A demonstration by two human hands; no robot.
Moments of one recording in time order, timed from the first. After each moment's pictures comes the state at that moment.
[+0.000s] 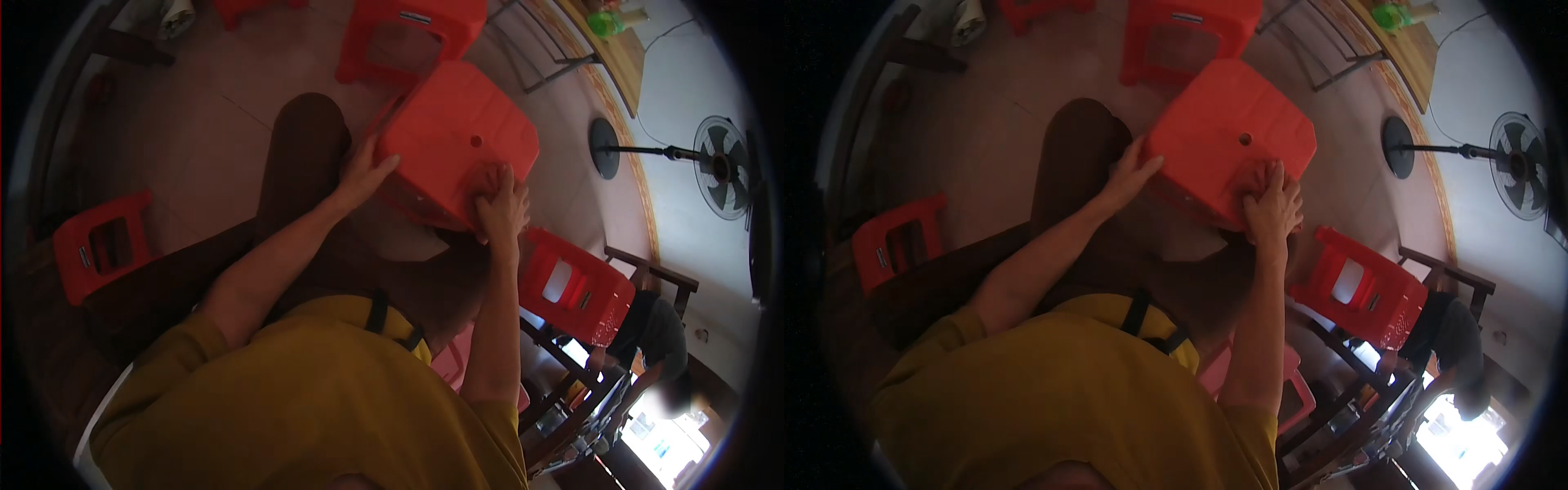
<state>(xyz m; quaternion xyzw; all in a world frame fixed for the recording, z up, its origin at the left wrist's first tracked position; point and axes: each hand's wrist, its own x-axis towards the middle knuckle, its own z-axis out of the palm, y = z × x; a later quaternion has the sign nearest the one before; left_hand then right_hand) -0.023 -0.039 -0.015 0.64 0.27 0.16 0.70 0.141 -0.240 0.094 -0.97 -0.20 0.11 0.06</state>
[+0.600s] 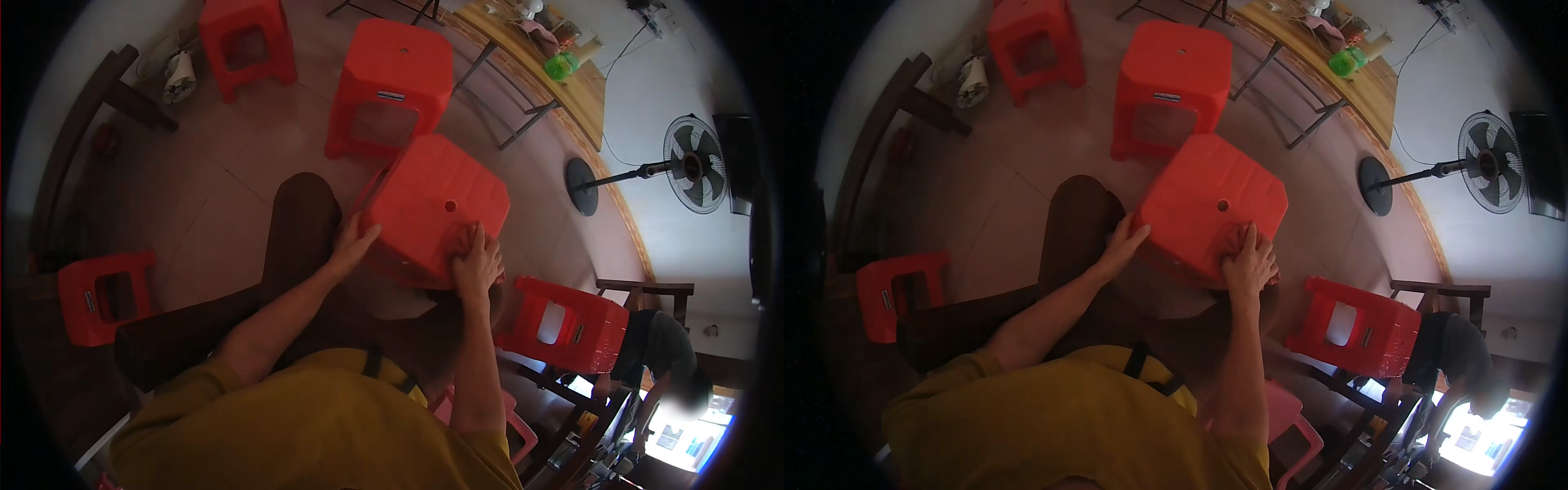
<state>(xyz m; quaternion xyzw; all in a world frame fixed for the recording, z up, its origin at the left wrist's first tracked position) -0.027 -0.043 -0.009 0.62 0.33 0.10 0.70 0.129 -0.243 0.078 -0.97 -0.21 0.00 0.10</state>
